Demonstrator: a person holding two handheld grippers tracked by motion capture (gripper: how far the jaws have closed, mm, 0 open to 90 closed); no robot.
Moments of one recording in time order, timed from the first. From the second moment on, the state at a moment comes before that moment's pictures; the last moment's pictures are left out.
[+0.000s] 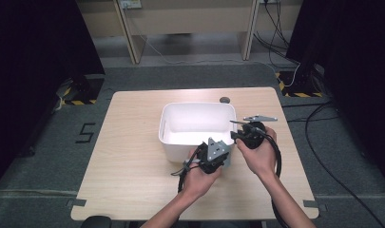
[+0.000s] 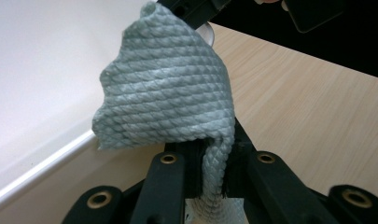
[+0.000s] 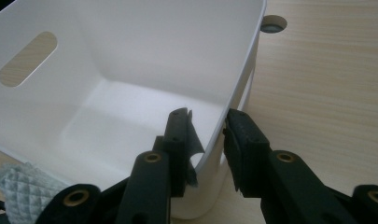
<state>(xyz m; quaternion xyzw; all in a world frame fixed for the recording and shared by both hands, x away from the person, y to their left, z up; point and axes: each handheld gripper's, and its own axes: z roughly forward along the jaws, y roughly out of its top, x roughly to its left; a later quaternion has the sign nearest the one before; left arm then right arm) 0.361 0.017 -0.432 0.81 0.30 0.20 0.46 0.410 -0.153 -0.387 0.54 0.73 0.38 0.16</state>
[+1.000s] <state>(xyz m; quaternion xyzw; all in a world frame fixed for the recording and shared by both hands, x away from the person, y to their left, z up) 0.365 -0.004 -0.472 0.83 0.28 0.21 0.43 0.411 -0.153 -0.387 0.54 0.73 0.38 0.16</state>
